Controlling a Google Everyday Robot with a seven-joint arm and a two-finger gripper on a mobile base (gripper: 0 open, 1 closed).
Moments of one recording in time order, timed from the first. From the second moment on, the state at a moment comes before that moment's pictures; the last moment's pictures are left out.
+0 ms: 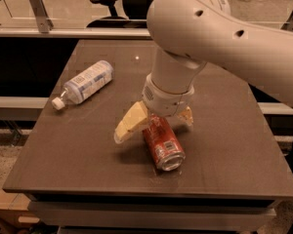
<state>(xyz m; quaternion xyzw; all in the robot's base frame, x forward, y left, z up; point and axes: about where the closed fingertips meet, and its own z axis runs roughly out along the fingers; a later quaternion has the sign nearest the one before) 0.444 -0.026 0.829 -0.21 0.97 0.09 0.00</state>
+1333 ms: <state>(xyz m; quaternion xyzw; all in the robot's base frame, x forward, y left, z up) 0.444 -0.029 0.815 -0.19 0.98 0.10 0.02</state>
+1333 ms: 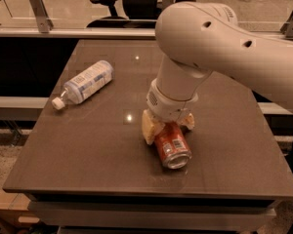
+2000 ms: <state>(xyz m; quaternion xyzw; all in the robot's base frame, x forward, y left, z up) 0.444 -0.029 0.819 -0.19 0.98 0.10 0.02</state>
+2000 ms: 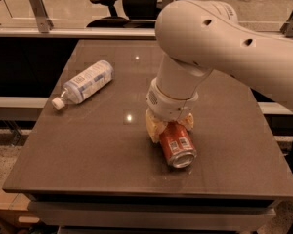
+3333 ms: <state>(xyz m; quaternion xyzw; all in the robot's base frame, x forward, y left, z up) 0.477 -0.150 0.905 -0.31 0.95 0.00 0.09</state>
